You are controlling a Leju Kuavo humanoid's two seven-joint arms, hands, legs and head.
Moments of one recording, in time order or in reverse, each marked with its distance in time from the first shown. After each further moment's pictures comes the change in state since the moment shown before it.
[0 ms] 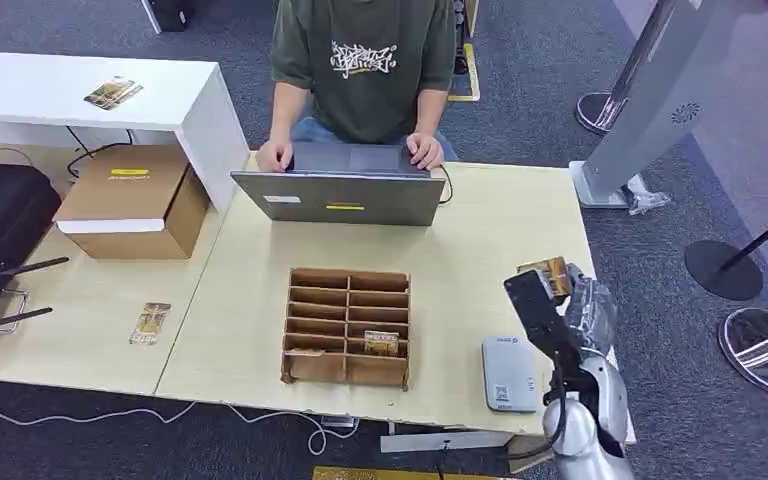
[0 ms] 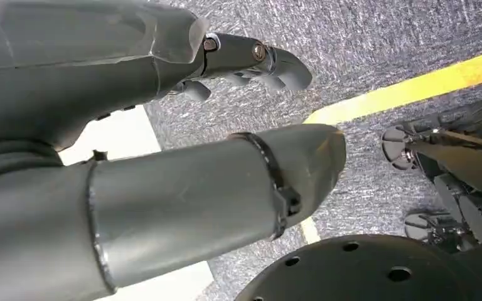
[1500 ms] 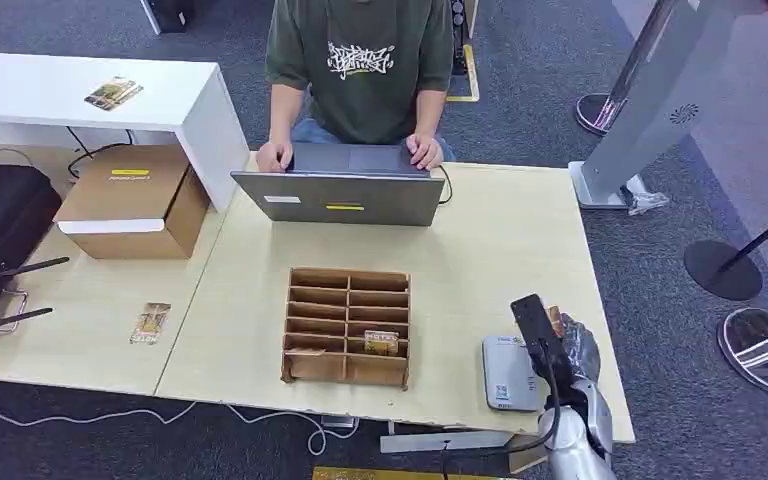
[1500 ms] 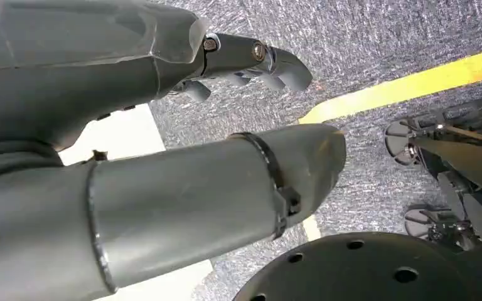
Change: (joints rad) left arm -0.001 -0.006 0.100 0.000 -0.067 -0.015 0.006; right arm -0.097 0.044 -0.191 0.404 -0.050 0.017 -0.026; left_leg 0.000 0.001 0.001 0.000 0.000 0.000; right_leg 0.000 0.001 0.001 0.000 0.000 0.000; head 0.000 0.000
